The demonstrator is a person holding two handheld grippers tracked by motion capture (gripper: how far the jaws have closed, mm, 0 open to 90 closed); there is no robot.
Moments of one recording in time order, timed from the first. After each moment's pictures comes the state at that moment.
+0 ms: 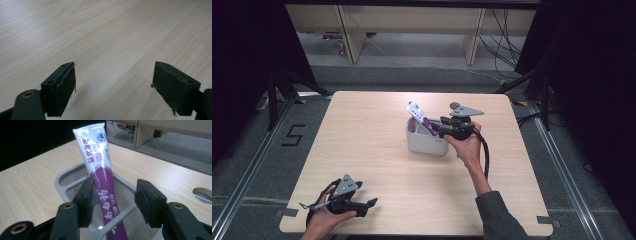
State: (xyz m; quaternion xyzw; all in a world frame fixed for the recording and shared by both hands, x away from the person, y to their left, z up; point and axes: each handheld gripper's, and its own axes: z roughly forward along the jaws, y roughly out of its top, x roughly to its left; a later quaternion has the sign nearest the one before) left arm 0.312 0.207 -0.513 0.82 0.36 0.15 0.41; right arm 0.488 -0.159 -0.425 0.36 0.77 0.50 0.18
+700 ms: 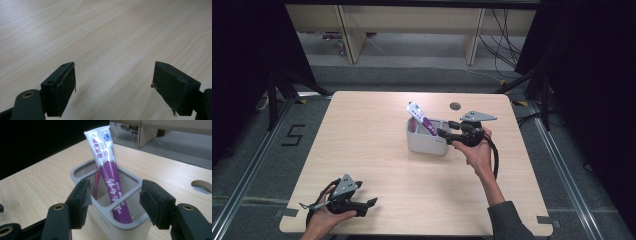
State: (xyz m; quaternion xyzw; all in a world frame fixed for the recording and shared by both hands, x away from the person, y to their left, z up) left arm 0.312 0.208 -0.513 0.82 0.36 0.15 0.41; right arm 0.460 -0.181 -0.414 0.36 0.76 0.52 0.17
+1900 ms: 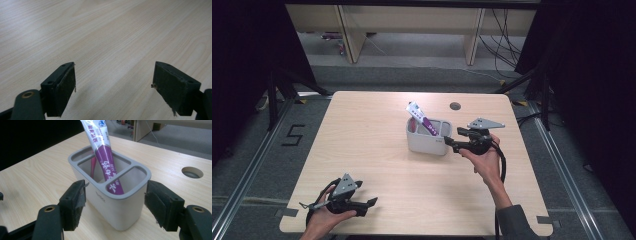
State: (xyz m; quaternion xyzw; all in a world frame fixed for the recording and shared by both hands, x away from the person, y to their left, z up) left arm 0.313 0.207 -0.511 0.82 0.36 0.15 0.42; right arm 0.439 -0.200 -0.418 0.38 0.77 0.49 0.17
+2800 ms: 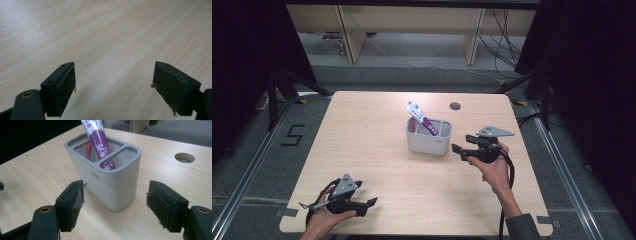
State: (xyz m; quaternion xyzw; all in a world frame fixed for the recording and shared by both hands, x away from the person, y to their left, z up) left arm 0.312 0.209 -0.510 0.83 0.36 0.15 0.41; right arm 0.420 -0.222 -0.428 0.40 0.76 0.48 0.16
